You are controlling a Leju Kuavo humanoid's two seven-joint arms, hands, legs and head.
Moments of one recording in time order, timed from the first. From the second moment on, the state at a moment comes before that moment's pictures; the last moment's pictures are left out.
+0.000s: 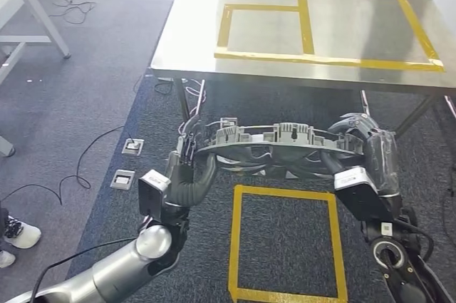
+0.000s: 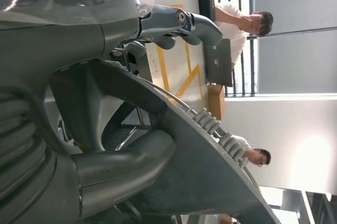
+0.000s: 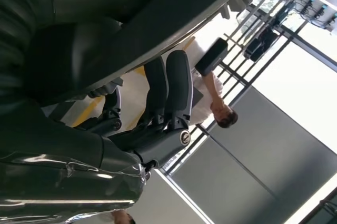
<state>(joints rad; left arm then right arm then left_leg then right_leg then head) -0.25 0.18 -0.69 -1.59 0.23 0.62 -0.46 -0.43 -0.15 0.76 -1.58 0.27 -0.45 -0.24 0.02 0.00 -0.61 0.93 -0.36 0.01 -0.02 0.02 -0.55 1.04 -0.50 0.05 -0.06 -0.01</state>
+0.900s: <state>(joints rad) -0.23 0.18 -0.69 -1.59 0.20 0.58 -0.45 -0.40 -0.15 0.76 -1.59 0.28 -0.47 -0.21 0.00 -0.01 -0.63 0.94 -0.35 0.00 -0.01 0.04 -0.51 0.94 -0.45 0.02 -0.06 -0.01</state>
